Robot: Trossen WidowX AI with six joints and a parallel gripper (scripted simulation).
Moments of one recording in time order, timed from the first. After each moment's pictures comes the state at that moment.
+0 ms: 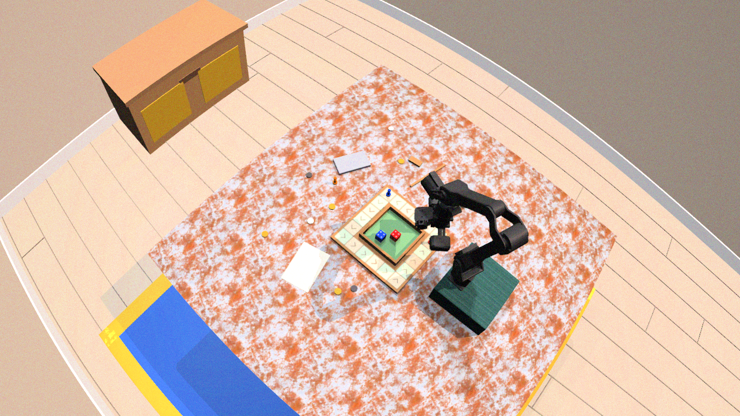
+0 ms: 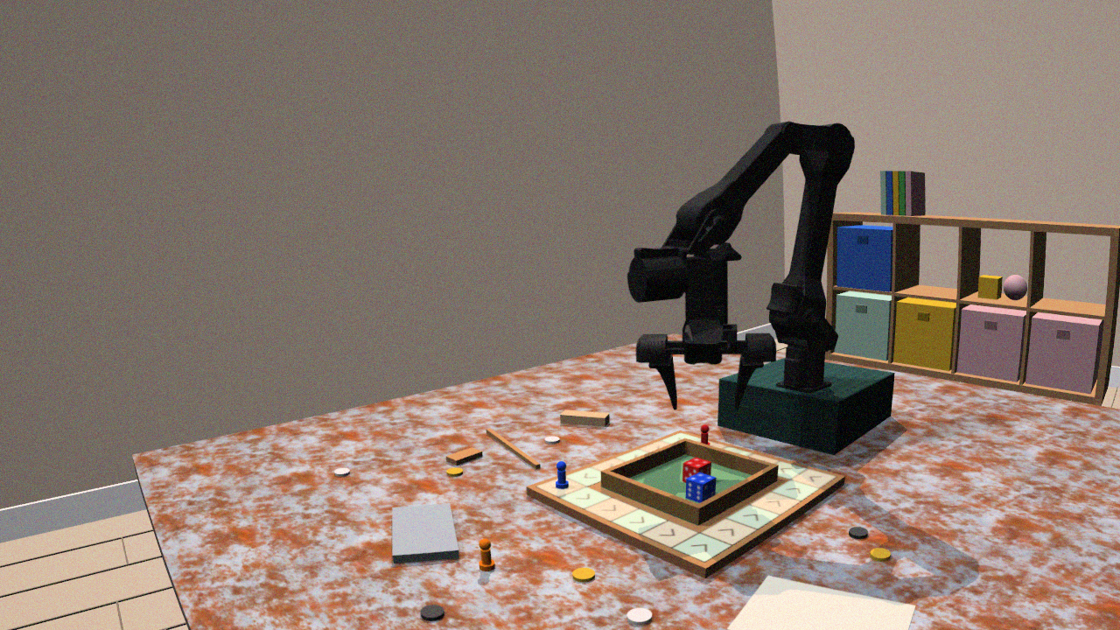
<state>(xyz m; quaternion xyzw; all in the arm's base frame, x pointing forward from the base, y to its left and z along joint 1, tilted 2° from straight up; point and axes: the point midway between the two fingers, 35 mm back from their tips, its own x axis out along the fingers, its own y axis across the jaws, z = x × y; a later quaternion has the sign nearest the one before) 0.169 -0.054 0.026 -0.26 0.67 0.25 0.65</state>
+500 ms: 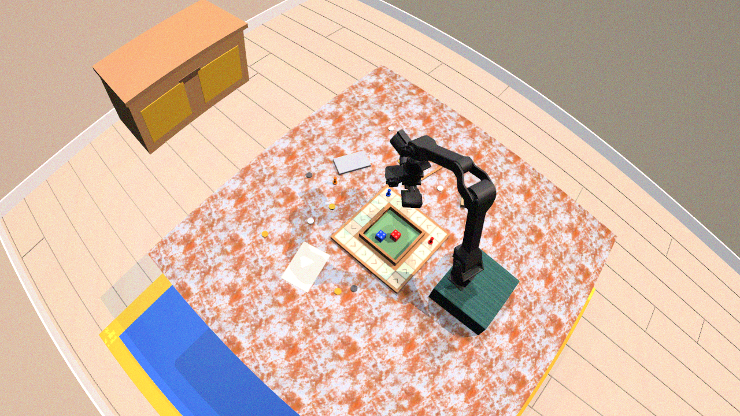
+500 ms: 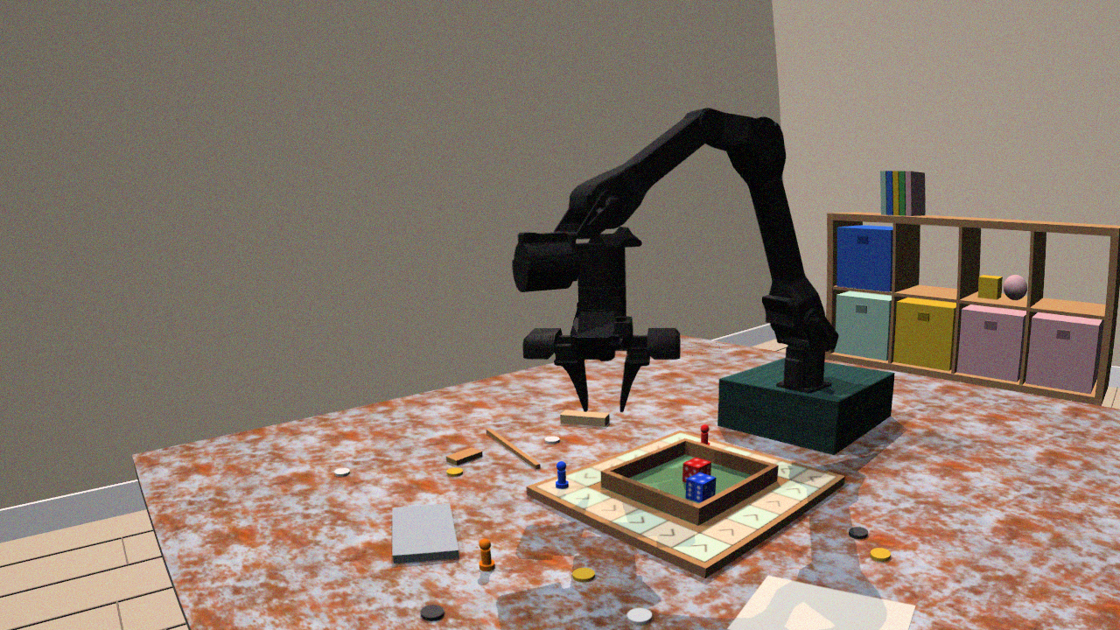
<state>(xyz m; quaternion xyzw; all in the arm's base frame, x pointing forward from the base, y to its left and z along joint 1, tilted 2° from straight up) 0.324 -0.083 0.054 -0.28 0.65 0.26 0.65</state>
